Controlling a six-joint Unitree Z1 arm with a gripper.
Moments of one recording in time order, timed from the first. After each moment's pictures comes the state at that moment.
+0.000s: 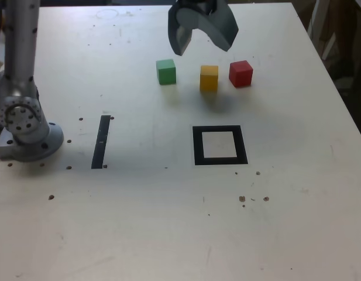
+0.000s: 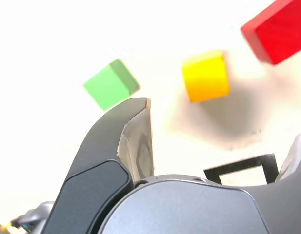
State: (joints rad) arm 0.40 1.94 -1.62 1.23 0.20 0.78
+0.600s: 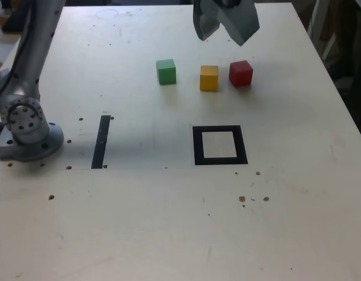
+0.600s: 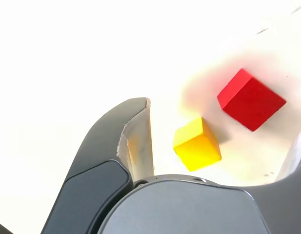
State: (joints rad) arm 0.46 2.14 -1.90 1.25 0.26 1.18
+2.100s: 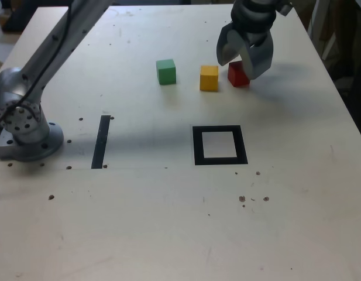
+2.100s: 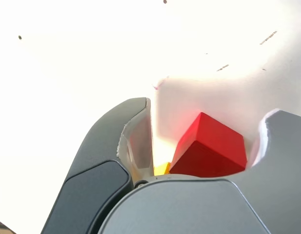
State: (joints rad) arm 0.35 2.41 -2.12 1.35 0.34 1.13
